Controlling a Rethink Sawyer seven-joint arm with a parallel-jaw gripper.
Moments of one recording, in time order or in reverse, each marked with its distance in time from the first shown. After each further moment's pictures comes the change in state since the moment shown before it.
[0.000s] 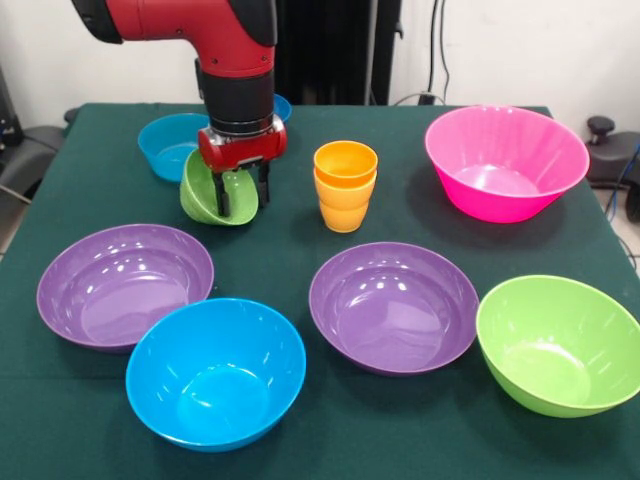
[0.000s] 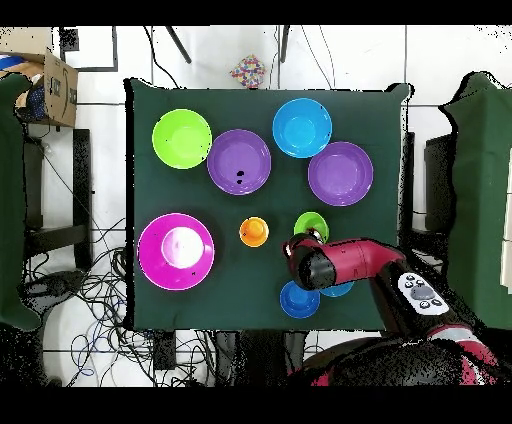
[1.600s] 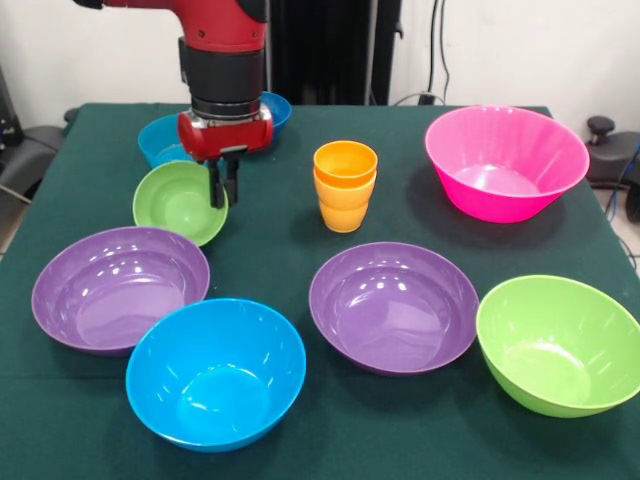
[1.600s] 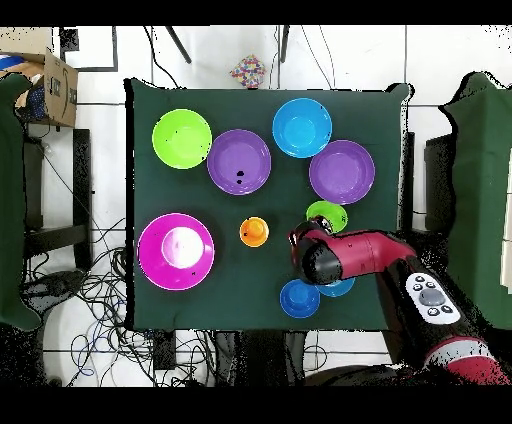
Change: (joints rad) arm 0.016 -0.102 0.007 -0.005 0.000 0.000 0.000
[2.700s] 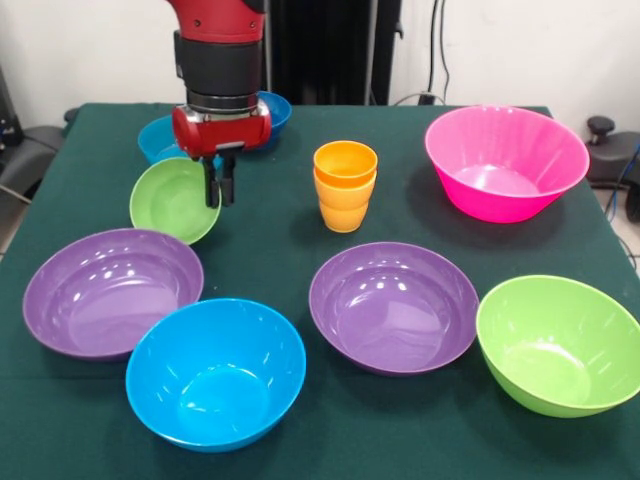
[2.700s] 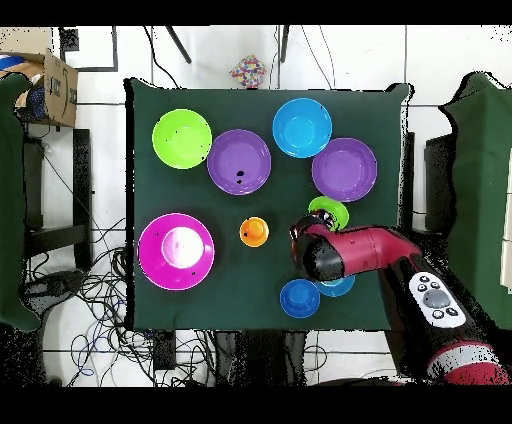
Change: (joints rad) arm -0.009 -0.037 0.029 0.000 0.000 0.000 0.000
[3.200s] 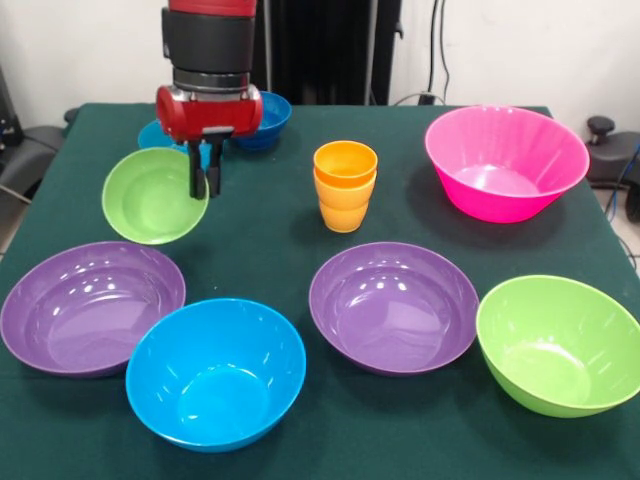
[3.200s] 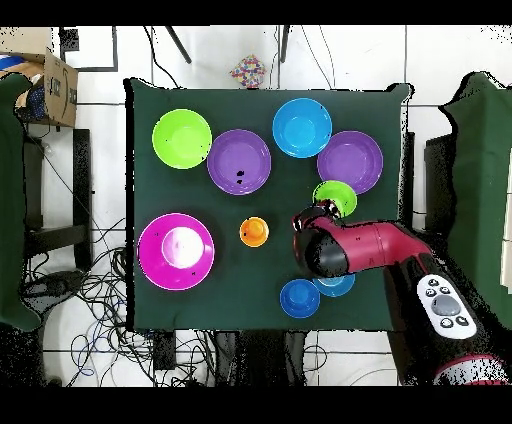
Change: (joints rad) arm 0.000 -0.076 0.017 0.000 0.018 0.008 0.000
